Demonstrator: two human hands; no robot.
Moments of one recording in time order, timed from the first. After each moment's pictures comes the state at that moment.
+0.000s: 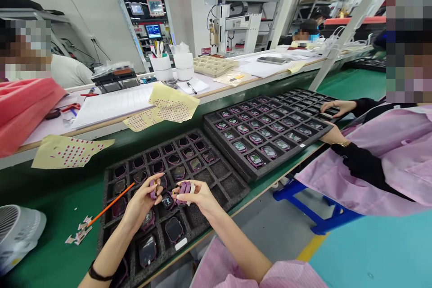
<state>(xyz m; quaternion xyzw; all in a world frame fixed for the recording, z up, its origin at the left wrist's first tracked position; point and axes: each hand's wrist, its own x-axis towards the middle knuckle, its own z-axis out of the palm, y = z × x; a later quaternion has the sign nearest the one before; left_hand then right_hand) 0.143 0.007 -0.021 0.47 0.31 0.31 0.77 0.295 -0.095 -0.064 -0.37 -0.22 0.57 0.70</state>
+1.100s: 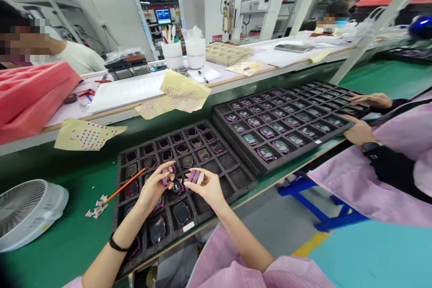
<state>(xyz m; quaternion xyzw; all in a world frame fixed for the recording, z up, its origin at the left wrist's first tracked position) 0.144 0.006 -0.036 0.47 0.29 0.31 0.77 0.286 -0.100 -0.068 -0.50 -0.27 0.43 0.70</state>
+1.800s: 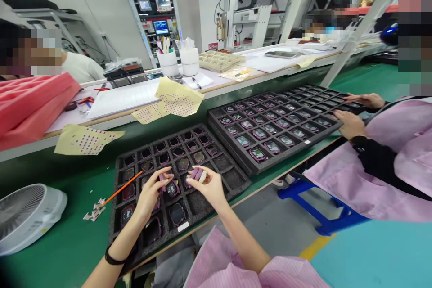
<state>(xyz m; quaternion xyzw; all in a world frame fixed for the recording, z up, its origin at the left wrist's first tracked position) 0.142 -0.011 -0.033 0.59 0.35 0.34 0.64 0.301 -0.111 -0.064 -0.49 -0.28 0.38 0.73</state>
